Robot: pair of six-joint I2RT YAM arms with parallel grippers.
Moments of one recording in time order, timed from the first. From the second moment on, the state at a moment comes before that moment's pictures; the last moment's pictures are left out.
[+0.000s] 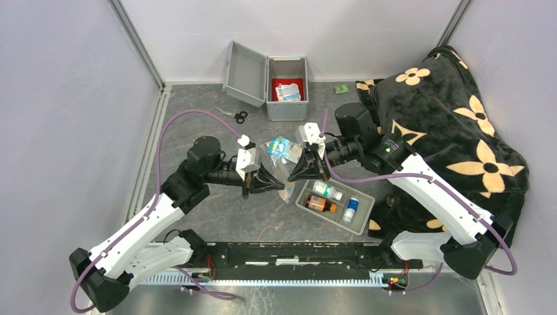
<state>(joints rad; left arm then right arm) -0.69 0.88 0.86 -0.15 0.92 0.13 0.74 1.23 1.33 -0.63 -1.01 -0.45</state>
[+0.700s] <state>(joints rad) -0.86 0.72 0.68 0.03 0.27 0.07 0.74 1.10 1.09 -0.12 -0.35 0.39</state>
